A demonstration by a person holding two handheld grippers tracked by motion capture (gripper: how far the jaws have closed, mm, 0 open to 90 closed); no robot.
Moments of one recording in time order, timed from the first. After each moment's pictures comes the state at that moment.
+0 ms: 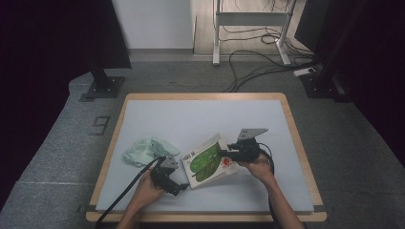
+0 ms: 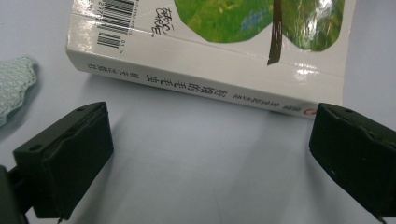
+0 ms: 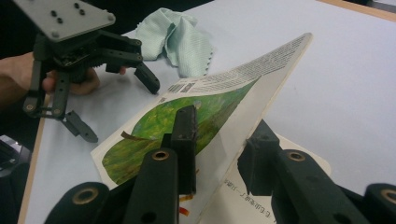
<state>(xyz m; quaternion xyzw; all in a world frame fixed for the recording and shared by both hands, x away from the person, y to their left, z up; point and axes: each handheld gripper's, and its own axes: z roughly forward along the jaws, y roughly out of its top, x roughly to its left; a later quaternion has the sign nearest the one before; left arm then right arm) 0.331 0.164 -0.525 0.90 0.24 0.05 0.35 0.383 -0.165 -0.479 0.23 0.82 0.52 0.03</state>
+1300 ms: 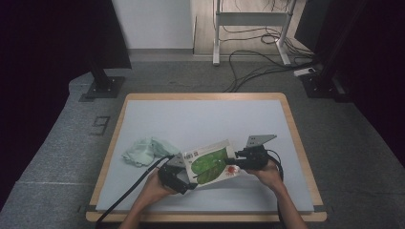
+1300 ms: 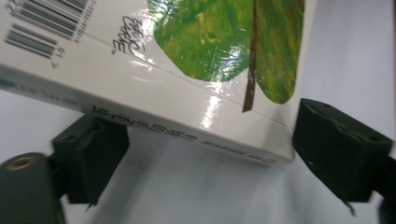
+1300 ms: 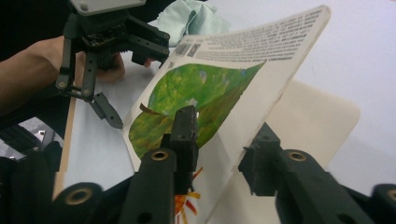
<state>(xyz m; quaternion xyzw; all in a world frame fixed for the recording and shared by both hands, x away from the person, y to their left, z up) 0.329 0.140 -0.518 0.90 0.21 0.02 0.38 0.362 -0.188 -0.484 0.22 0.82 0.52 0.01</state>
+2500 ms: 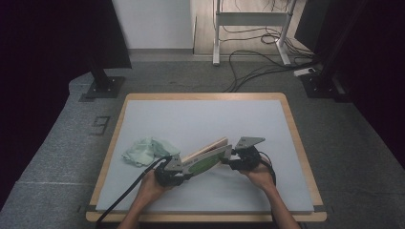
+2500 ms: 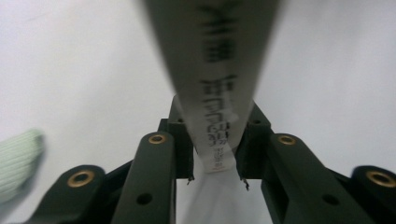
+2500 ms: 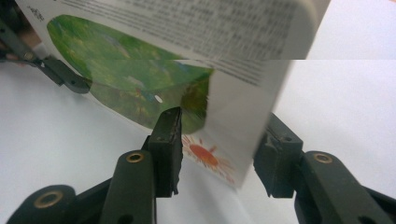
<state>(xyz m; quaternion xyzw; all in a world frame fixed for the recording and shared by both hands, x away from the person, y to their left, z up) 0.323 0.148 -0.506 0.91 0.17 0.11 0.35 0.362 -0.162 -0.493 0.27 0.84 0.46 0.11</state>
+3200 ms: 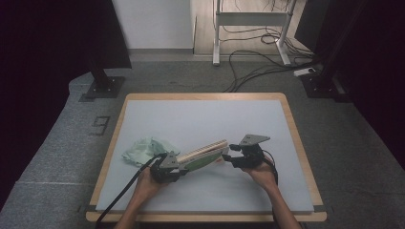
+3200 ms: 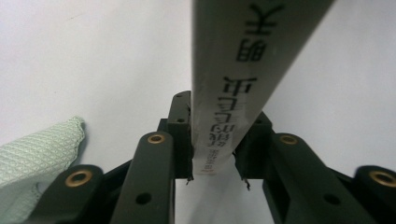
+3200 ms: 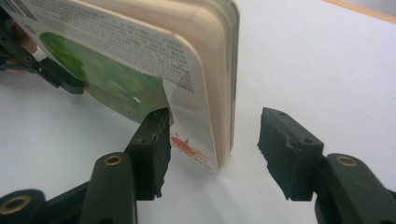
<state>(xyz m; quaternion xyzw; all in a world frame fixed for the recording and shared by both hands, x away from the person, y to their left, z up) 0.331 0.163 -0.507 0.90 0.19 0.11 0.38 0.364 -0.172 -0.486 0.29 0.82 0.47 0.12</state>
